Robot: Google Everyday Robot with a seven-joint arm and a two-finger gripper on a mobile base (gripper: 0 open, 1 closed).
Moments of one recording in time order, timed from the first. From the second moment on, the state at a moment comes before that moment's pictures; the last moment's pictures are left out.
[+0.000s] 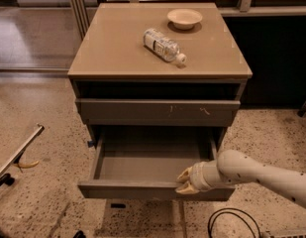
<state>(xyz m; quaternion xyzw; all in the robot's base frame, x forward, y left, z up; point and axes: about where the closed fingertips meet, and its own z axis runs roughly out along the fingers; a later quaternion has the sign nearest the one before) 0.507 -0.112 0.443 -0.65 0.68 0.16 0.29</state>
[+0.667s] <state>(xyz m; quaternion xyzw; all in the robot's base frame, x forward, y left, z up) 0.578 -0.073 0.461 -0.67 0.66 0.14 0.31</state>
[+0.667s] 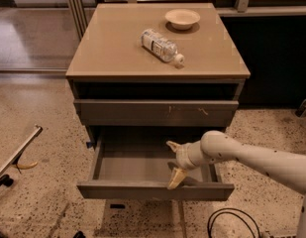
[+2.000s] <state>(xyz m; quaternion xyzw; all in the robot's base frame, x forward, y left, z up) 0.578 -0.072 0.491 -0.66 0.67 0.17 0.30</state>
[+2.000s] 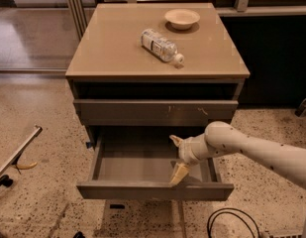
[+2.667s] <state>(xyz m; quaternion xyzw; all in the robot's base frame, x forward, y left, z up) 0.566 -0.079 0.496 -0.66 0.67 0.18 0.29</state>
